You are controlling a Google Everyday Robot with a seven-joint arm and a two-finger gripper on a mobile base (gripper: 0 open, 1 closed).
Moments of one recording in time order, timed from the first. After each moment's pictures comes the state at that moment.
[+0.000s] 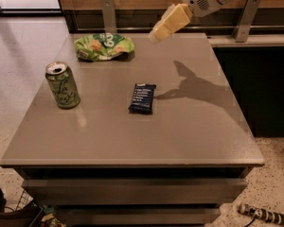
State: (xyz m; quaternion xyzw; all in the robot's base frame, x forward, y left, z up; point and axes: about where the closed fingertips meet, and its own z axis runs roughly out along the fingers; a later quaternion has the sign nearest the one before) arm 0.664 -0.063 1.013 -0.54 0.70 0.14 0.45
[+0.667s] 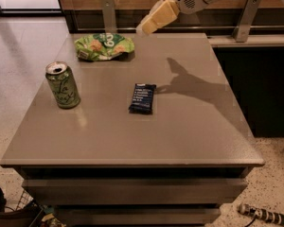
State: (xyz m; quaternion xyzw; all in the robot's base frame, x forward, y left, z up) arm 0.686 -0.038 1.021 -0.52 0.69 0.14 0.49
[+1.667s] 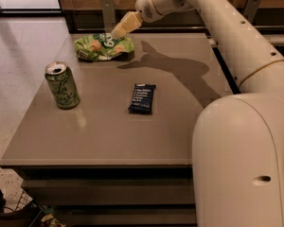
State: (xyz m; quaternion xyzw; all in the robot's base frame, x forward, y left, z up) arm 0.816 0.037 0.944 -0.51 0.70 0.17 0.48
